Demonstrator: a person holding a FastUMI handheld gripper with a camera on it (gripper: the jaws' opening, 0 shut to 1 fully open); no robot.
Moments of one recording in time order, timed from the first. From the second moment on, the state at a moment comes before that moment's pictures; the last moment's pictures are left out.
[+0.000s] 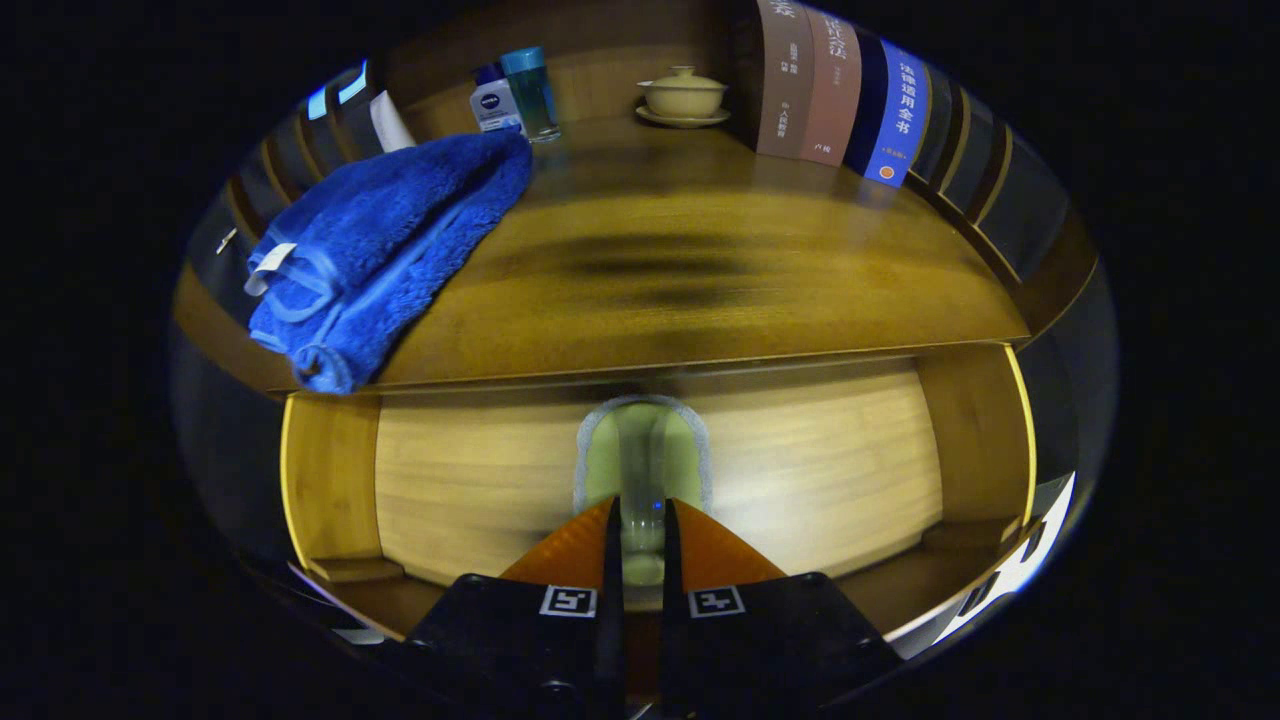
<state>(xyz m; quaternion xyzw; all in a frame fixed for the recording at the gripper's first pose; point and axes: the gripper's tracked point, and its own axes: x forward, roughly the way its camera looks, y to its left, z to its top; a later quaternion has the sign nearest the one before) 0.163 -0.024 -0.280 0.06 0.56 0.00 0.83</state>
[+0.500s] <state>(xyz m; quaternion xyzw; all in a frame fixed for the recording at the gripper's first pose) 0.151 -0.041 -0.154 0.08 0.53 0.03 0.84</state>
